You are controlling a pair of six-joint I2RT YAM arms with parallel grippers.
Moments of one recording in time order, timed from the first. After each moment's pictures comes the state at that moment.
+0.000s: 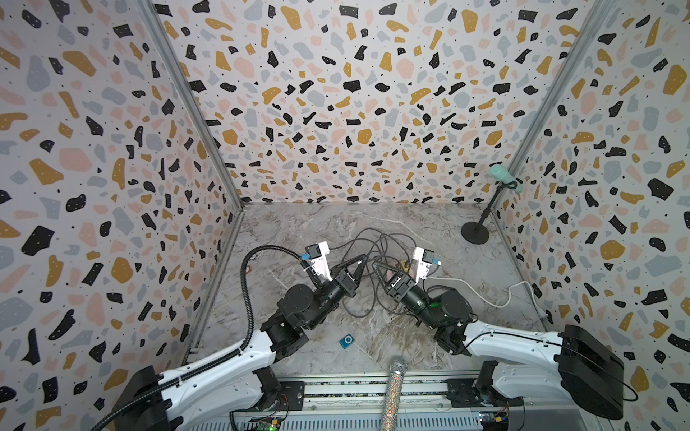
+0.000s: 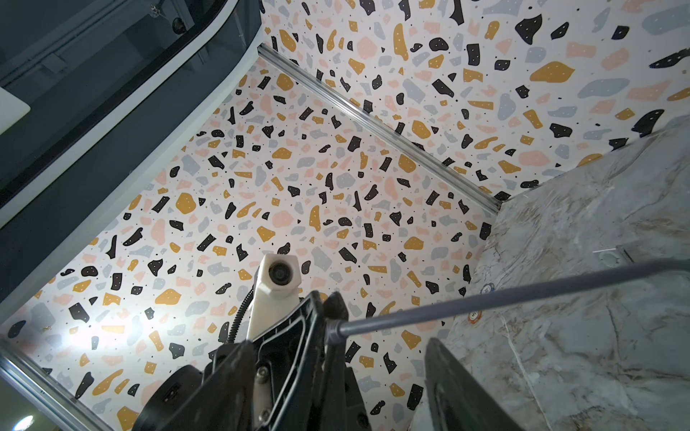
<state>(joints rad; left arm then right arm) -0.91 0.94 0.56 0.58 -0.14 -0.88 1.00 1.22 0.50 1.08 0.07 1.03</state>
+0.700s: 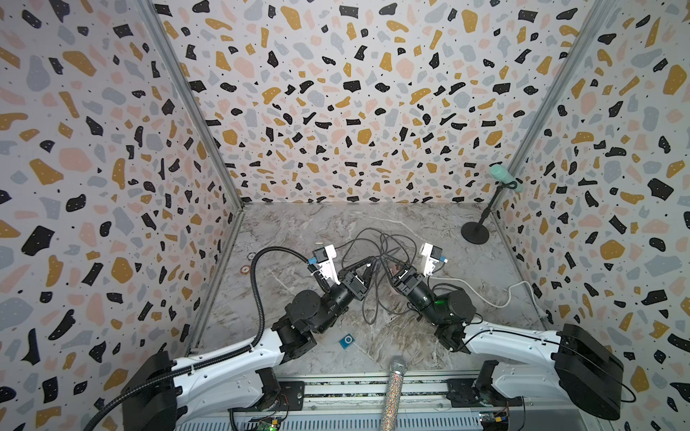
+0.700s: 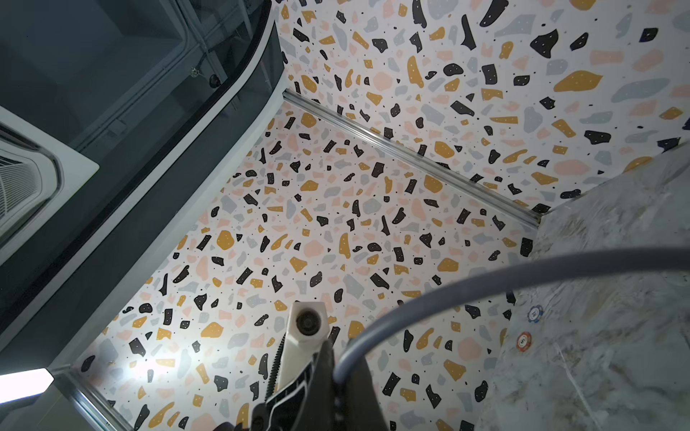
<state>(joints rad) -1.00 1.01 0.55 0.71 -0.23 -0.90 0.95 1.21 0.49 1.19 0.08 1.13</state>
